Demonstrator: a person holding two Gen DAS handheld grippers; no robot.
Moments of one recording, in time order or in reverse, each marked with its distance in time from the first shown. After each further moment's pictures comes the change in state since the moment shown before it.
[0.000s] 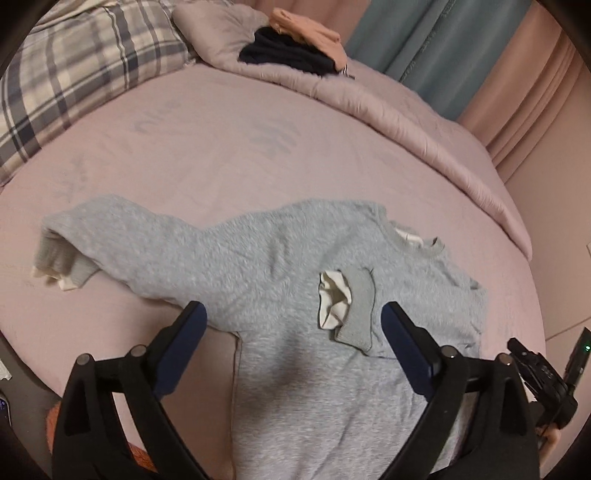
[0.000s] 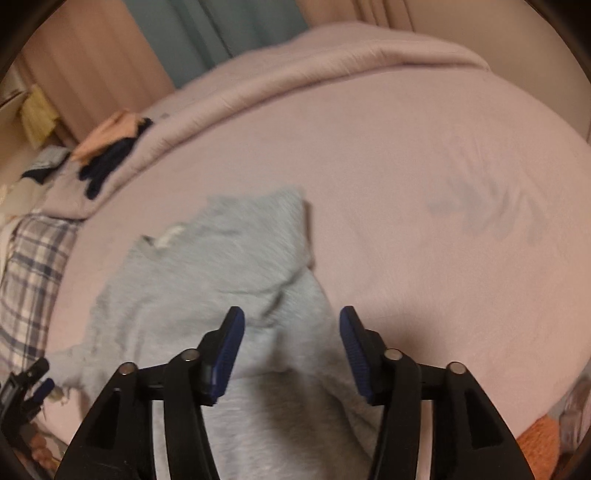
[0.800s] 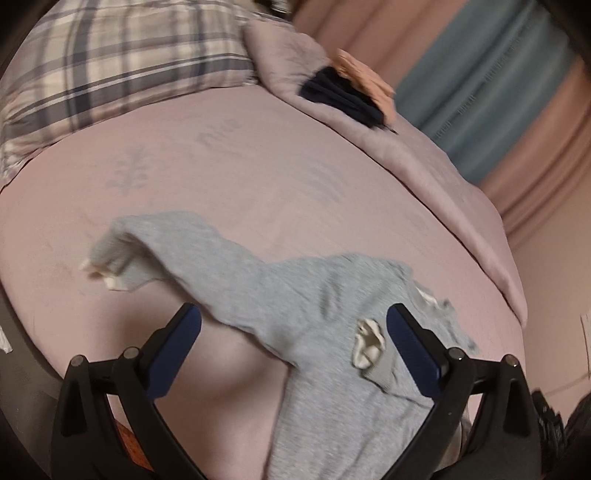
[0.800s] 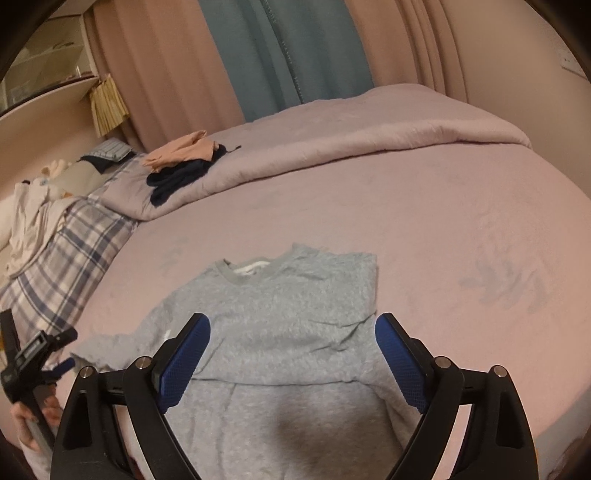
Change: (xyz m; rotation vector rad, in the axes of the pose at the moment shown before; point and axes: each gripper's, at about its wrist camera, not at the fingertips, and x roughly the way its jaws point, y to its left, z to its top) left arm -0.027 0.068 0.013 -0.221 -0.127 0.019; right arm -0.052 0.042 -0.004 -0.156 -0.144 0.111
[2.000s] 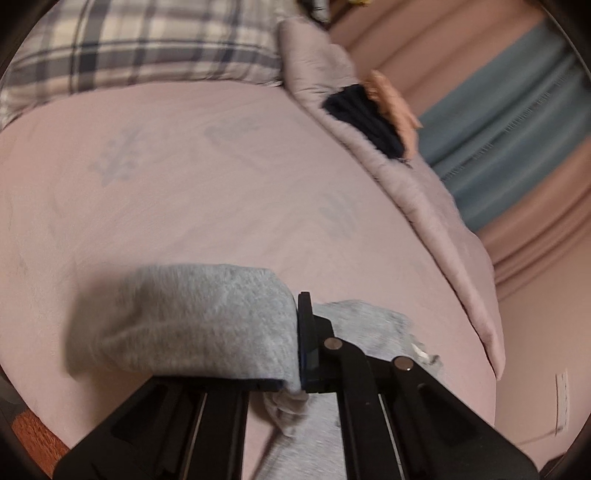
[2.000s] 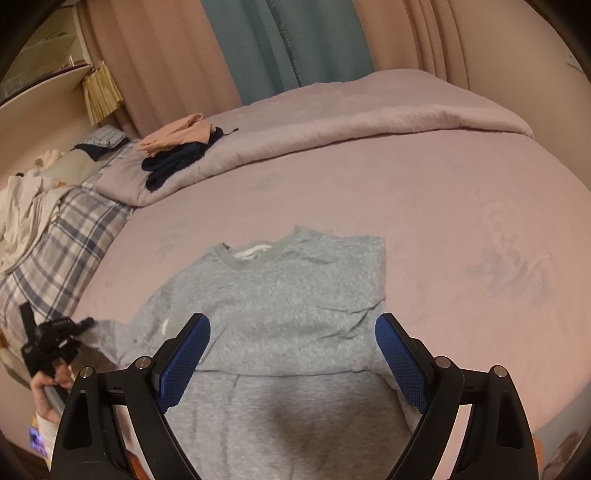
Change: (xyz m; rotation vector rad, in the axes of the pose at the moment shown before) left arm 0.038 0.011 0.030 -0.158 -0.042 -0.080; right arm 0.008 0.010 -0.003 0.003 0.059 -0.013
